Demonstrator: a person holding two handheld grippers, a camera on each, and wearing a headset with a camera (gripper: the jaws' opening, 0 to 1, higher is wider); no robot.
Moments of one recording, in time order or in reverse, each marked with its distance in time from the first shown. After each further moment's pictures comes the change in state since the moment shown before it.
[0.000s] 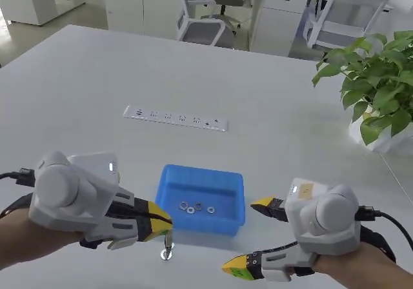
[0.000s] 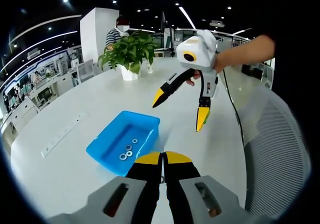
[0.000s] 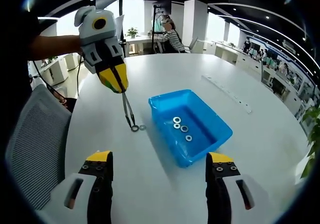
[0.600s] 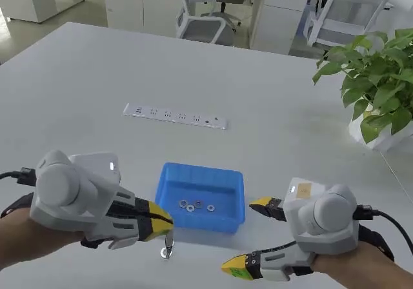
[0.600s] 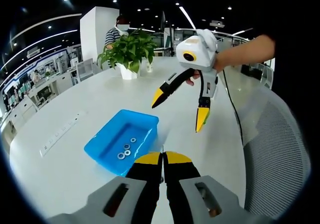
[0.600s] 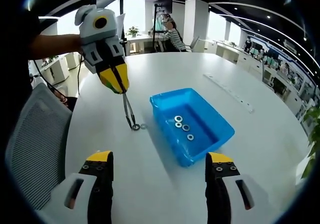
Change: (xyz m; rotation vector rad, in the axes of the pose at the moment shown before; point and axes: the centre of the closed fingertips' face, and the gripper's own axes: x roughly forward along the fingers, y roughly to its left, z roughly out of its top) left arm 0.003 -0.001 -0.003 -0.007 0.004 -0.007; right arm 0.001 0.002 -0.002 -0.003 0.008 0.007
